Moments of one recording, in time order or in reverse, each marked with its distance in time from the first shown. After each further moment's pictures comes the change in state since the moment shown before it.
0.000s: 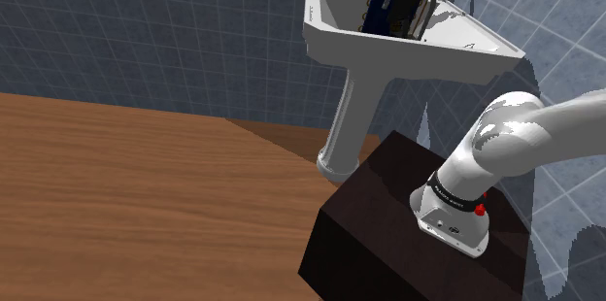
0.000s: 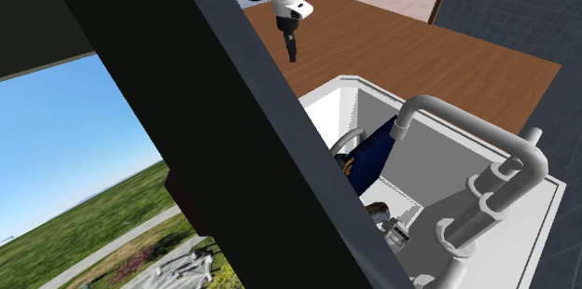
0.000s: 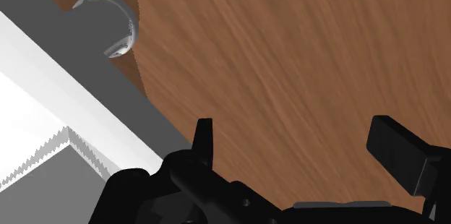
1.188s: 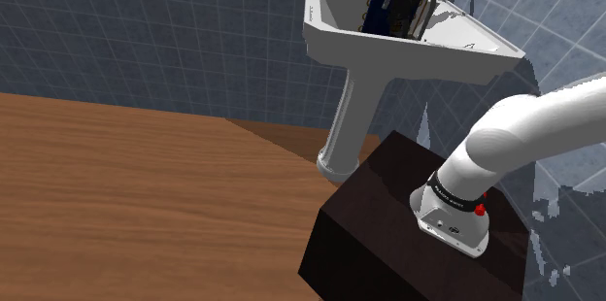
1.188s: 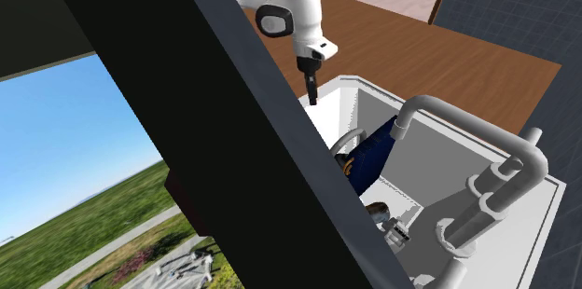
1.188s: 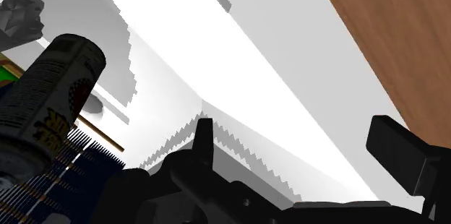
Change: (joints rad) arm -0.139 0.240 -0.212 0.010 -0.227 0.284 -0.185
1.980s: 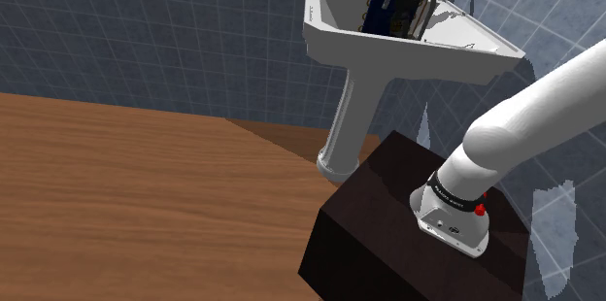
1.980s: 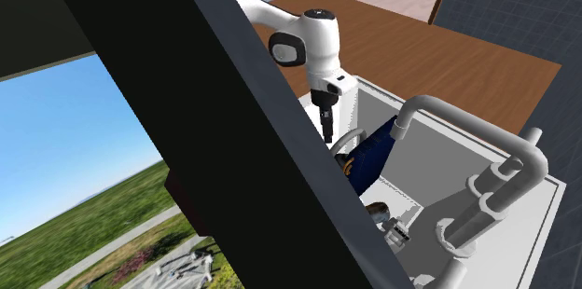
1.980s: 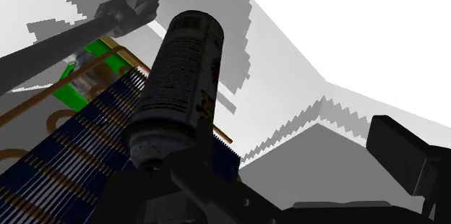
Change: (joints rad) arm -0.069 0.276 -0.163 0.162 -0.064 0.193 -0.125
